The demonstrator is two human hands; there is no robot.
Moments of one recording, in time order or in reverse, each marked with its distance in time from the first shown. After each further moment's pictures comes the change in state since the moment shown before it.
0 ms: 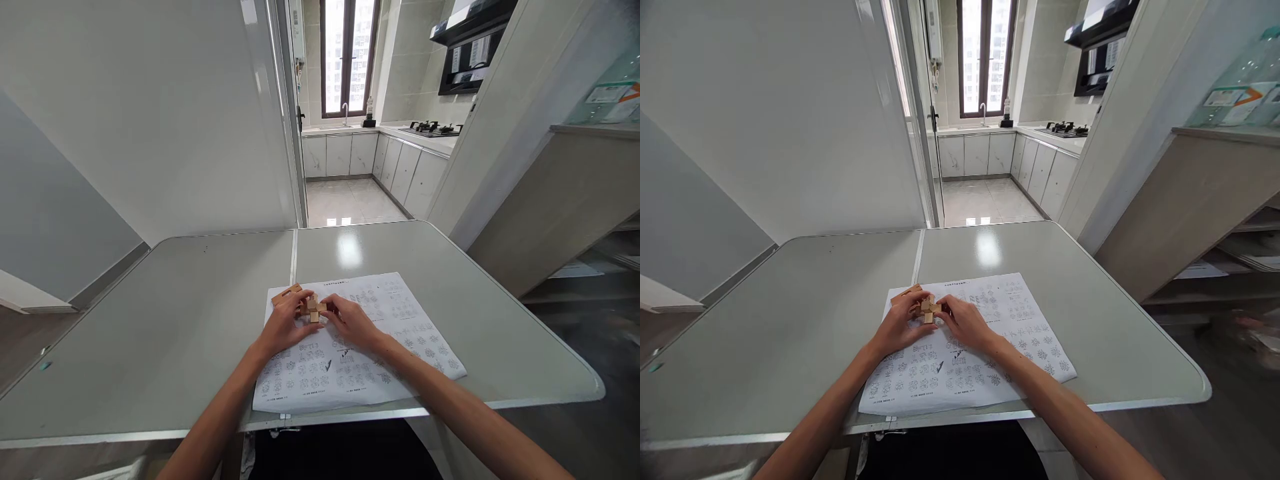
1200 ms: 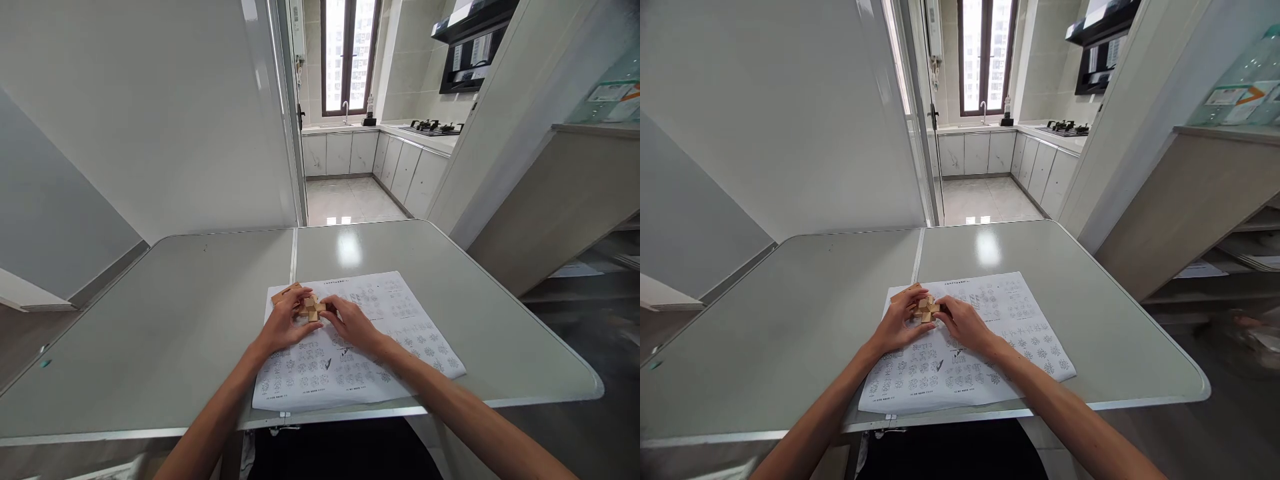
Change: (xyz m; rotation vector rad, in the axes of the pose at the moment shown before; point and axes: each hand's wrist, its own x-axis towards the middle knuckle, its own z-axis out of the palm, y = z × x) left_hand 0.000 0.008 -0.001 -0.147 0.007 -0.063; right_hand -0.002 0.001 0.004 0.025 0.051 -0.103
